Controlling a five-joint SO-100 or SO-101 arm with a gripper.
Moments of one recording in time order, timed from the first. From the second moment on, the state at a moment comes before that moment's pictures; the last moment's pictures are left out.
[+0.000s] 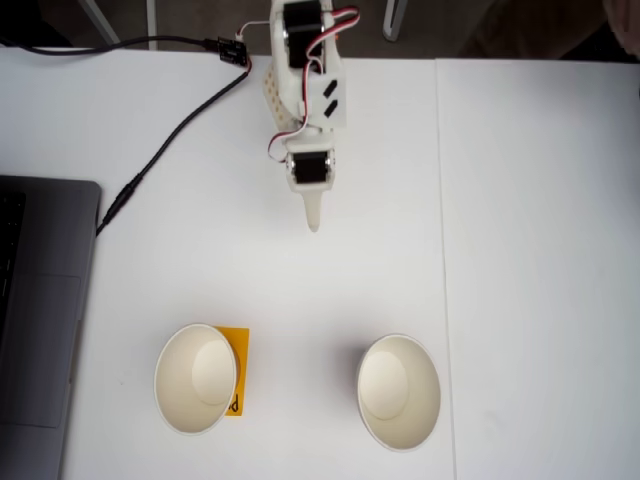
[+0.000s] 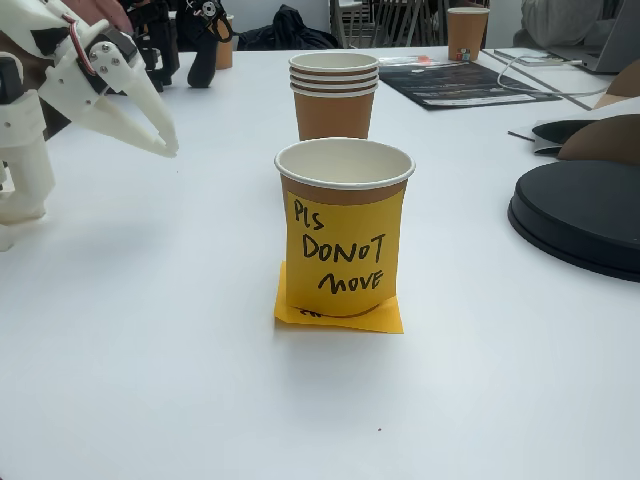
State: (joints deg) arm -7.6 187.6 168.6 67.4 5.9
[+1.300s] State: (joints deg) arm -7.6 182.8 168.6 67.4 5.9
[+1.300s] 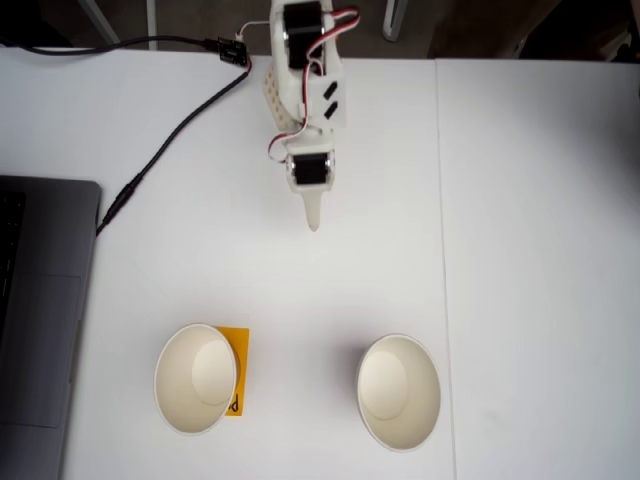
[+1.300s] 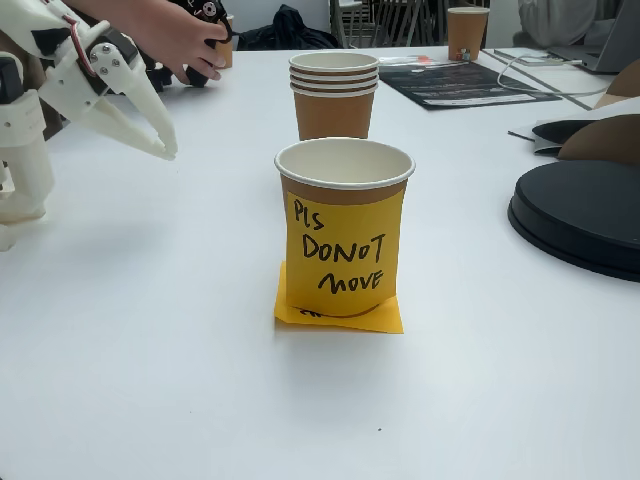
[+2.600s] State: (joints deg) arm 1.8 125.0 115.7 67.4 5.9
